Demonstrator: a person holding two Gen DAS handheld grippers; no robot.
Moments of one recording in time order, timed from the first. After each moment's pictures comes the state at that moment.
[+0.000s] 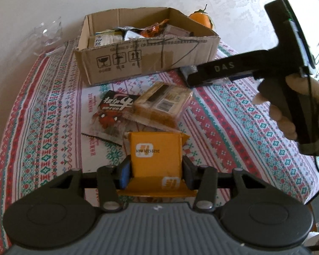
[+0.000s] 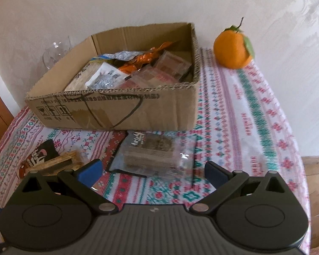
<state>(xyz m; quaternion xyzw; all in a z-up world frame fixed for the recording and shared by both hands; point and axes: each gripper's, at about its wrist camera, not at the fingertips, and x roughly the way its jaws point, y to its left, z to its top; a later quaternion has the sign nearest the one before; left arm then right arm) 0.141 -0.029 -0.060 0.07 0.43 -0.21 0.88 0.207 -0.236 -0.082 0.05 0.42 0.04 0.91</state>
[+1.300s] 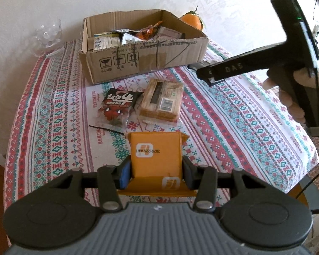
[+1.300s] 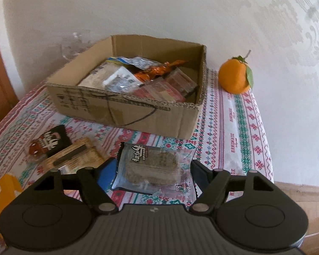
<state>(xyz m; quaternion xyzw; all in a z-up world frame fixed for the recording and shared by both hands) 0.121 -0.013 -0.038 0.07 0.44 -0.23 0.87 0.172 -0.219 -0.045 -0.05 0.40 0.06 0.91</state>
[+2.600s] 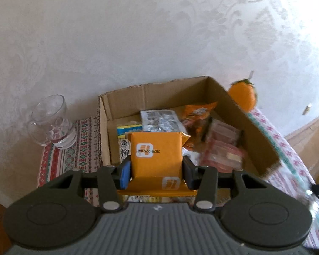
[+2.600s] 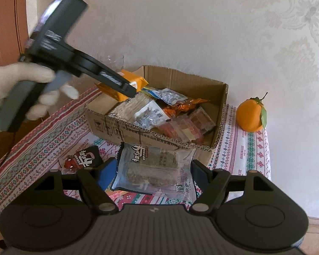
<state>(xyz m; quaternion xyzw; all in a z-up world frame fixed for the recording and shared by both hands) 0.336 -0.056 0.014 0.08 0.37 -0.17 0.91 0.159 -0.213 0.003 -0.07 0.35 0.14 0.92</state>
